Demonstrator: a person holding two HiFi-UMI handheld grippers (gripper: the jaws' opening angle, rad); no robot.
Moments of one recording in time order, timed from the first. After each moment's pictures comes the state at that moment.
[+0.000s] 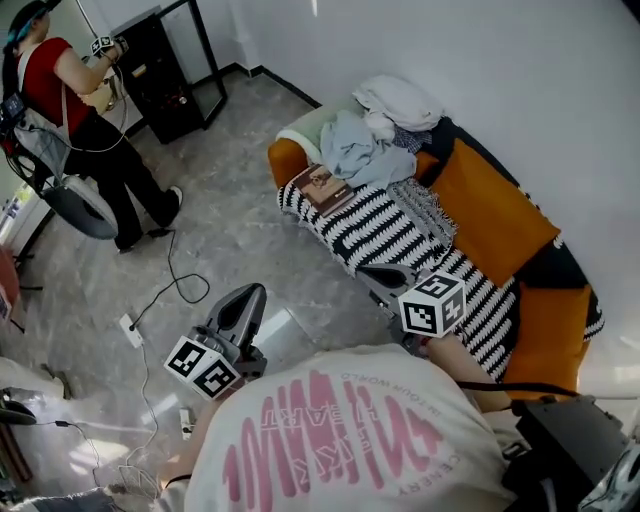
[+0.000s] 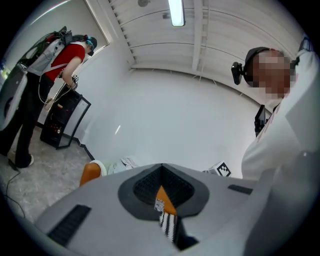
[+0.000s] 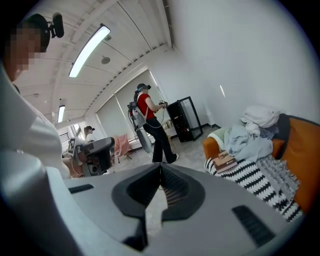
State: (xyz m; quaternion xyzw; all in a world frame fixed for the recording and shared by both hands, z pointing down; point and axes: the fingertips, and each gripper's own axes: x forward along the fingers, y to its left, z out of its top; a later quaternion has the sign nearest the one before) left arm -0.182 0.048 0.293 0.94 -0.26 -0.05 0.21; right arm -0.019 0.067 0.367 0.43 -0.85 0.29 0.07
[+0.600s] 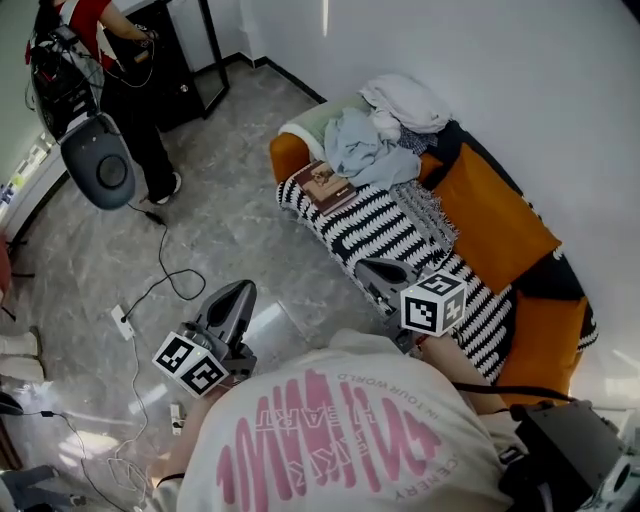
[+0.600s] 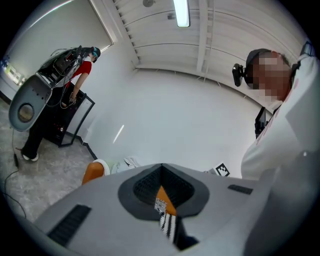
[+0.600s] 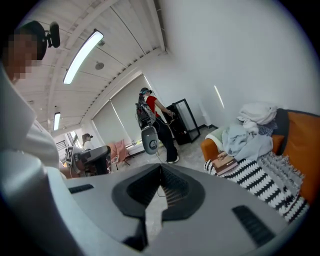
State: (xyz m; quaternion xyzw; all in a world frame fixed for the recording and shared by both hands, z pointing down) left arm -0.205 0.035 0.295 0.94 -0.26 -0.06 0.23; right arm -0.022 0.048 0.361 0.45 -0.84 0.31 0.04
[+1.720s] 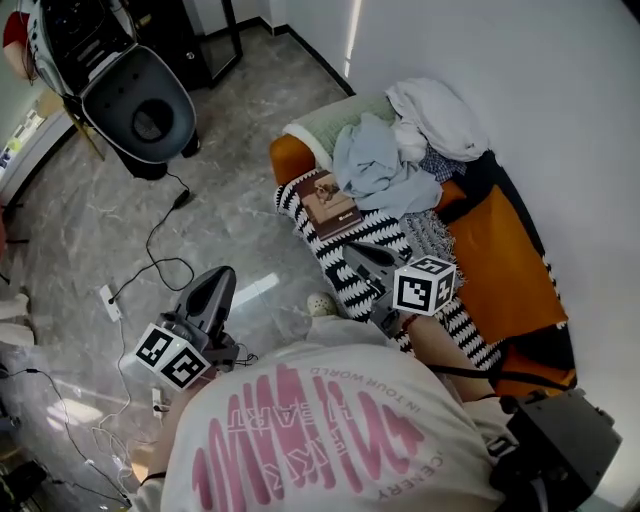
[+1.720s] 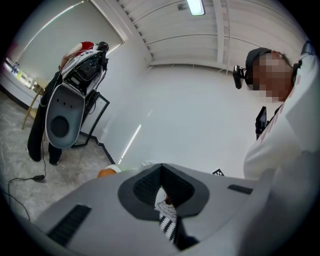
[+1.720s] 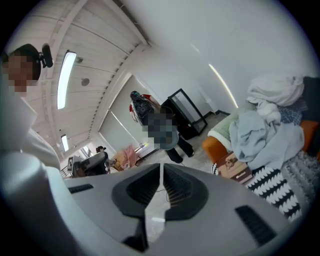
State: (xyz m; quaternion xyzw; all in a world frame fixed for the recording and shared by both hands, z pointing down) left arm -0.152 -0.126 0.305 0.90 -0.35 -0.03 0.25; right arm 0.040 -0.140 0.403 0.36 -0.84 0.40 0.00
